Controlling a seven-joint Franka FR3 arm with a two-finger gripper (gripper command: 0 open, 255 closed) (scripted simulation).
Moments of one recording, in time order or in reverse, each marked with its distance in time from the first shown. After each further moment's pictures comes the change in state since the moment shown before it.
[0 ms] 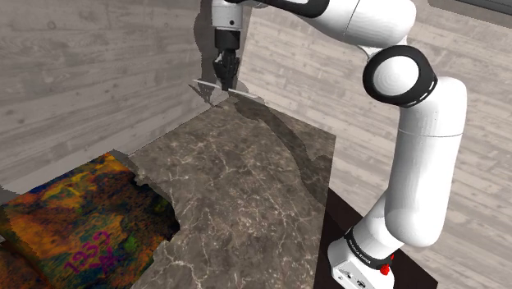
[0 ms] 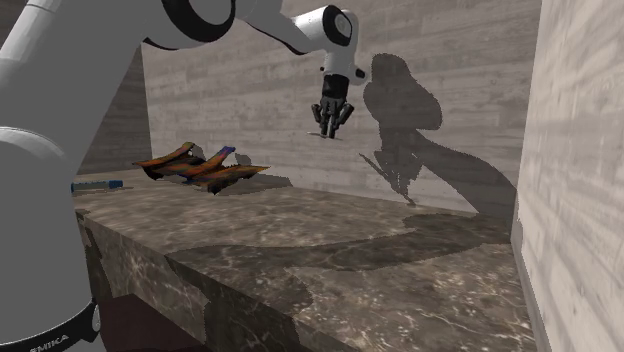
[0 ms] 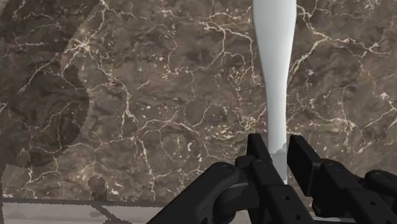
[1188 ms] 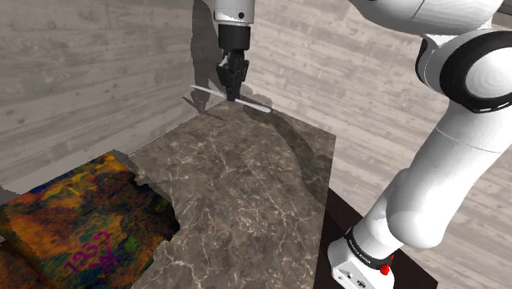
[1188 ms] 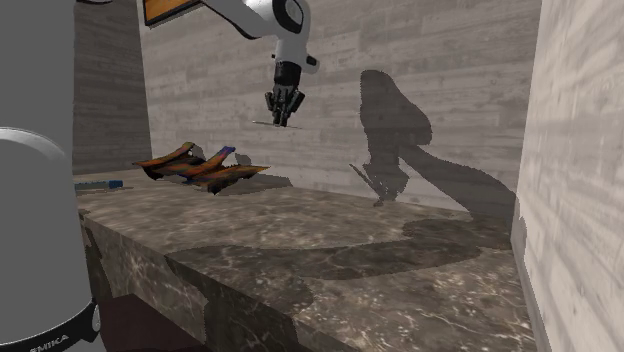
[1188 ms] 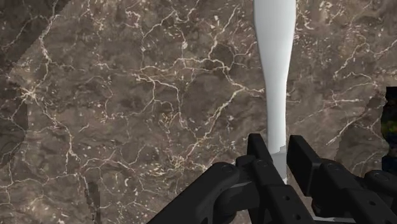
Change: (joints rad) arm 0.064 -0.336 0.068 -0.391 0.089 0.065 0.150
